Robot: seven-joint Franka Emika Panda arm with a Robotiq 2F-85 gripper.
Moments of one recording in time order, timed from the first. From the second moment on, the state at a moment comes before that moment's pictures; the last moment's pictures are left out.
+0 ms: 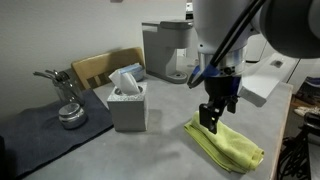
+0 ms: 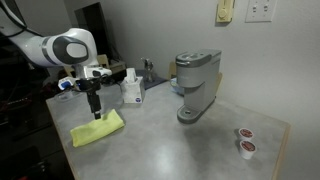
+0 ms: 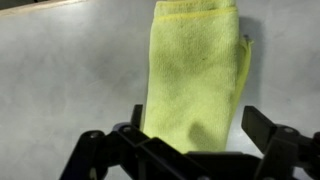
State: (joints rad) arm 0.20 0.19 0.11 -2.43 -0.19 2.41 0.61
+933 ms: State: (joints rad) arm 0.25 0.30 0.09 -2.32 -0.23 2.39 0.73
